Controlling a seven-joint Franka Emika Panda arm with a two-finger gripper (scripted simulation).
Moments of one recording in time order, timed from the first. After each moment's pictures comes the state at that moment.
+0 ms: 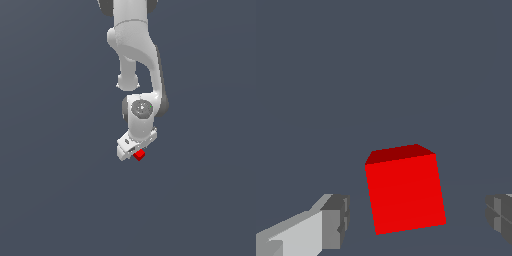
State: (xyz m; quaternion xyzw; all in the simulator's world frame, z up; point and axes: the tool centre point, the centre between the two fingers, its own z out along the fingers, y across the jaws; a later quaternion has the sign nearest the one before) arm 0.000 0.044 0.044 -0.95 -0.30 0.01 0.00
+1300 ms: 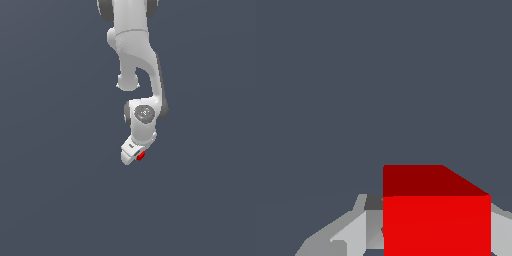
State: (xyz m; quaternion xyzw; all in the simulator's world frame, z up) arm 0.001 0.055 0.021 -0.93 -0.37 0.00 0.00
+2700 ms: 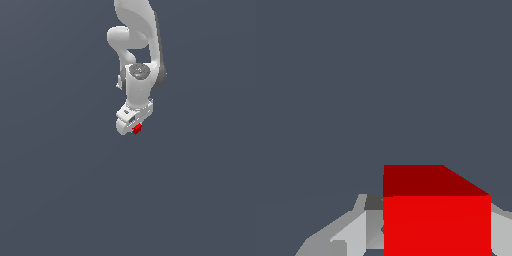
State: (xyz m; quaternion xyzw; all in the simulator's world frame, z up) arm -0.092 0.036 0.115 -0.93 -0.37 0.00 0.00
